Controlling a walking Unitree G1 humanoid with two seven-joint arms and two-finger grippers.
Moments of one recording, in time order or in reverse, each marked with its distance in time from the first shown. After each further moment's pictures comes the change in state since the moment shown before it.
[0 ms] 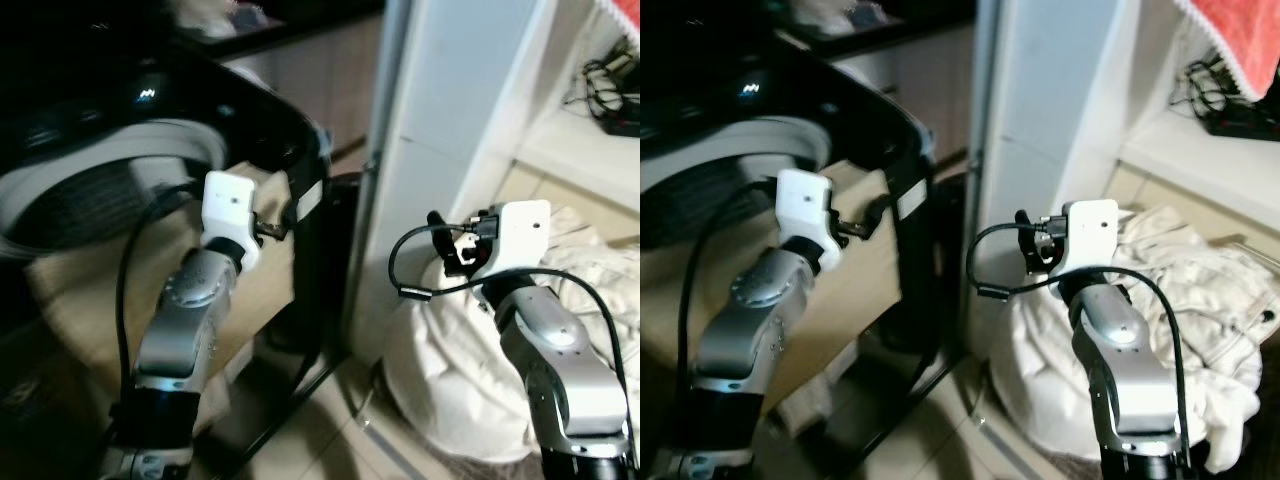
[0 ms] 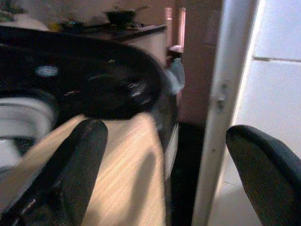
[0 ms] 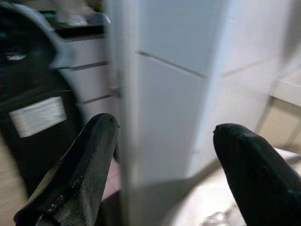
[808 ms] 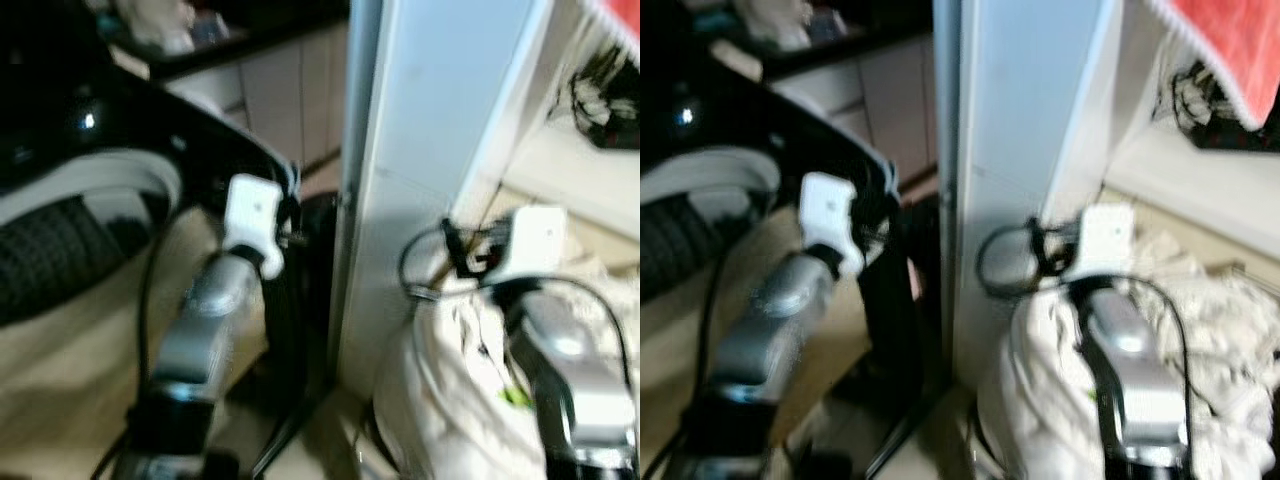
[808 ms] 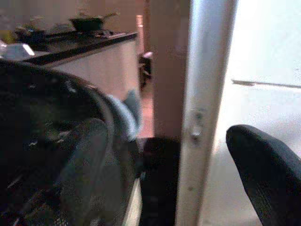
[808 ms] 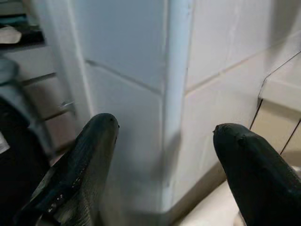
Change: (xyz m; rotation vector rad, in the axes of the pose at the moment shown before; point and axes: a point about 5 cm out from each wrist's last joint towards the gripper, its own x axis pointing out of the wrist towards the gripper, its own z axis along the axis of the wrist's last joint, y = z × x) left arm -0.002 -0.014 -0.001 -0.019 -0.018 -0.065; right arm -0.004 -0.001 -0.007 0.048 0.033 -0.019
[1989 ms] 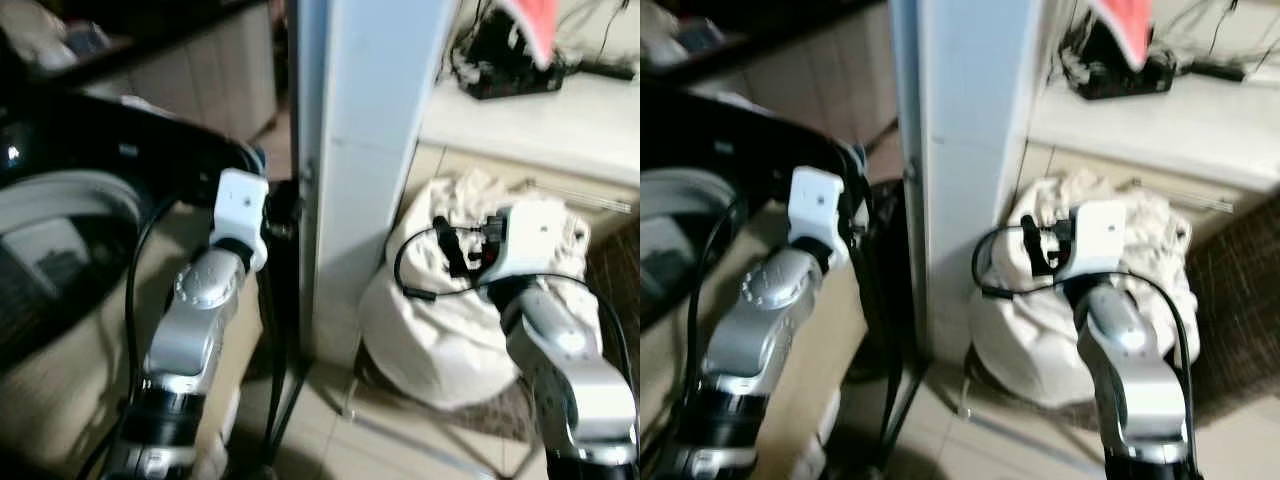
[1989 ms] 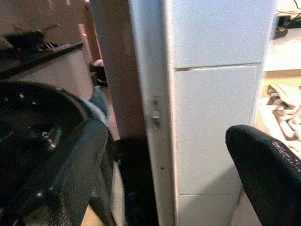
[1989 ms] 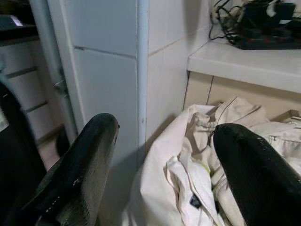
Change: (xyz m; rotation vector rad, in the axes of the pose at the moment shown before) left arm 0.004 0.007 0.002 0.087 0.014 0.058; right arm 0.000 0.000 0.006 -0.027 -0.010 0.016
